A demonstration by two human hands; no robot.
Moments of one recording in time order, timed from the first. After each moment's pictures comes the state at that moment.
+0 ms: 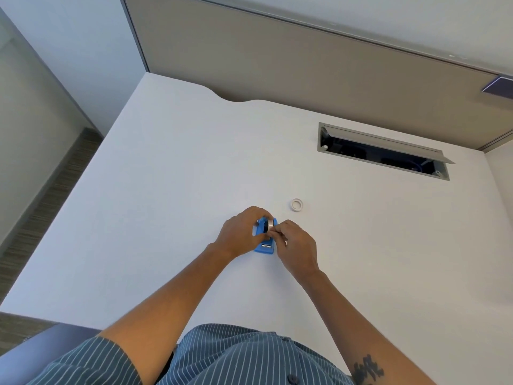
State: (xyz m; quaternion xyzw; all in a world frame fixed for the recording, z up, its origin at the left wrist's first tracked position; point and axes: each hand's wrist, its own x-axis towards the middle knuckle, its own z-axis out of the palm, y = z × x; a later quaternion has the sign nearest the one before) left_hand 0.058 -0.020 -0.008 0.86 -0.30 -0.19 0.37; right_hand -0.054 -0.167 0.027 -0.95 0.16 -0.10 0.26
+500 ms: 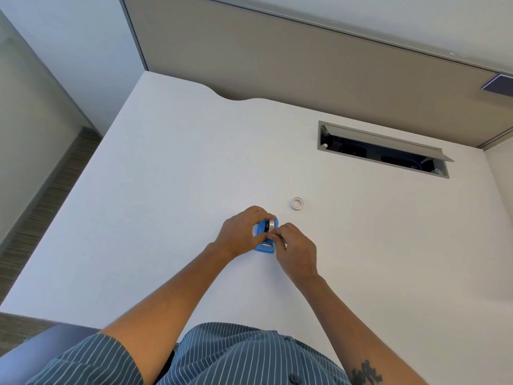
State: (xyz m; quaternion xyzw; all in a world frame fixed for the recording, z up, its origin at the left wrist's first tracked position) left_hand 0.057 -0.016 -0.010 0.86 -0.34 -0.15 0.36; right_hand -0.064 -0.157 0.028 -0.95 0.16 -0.13 0.25
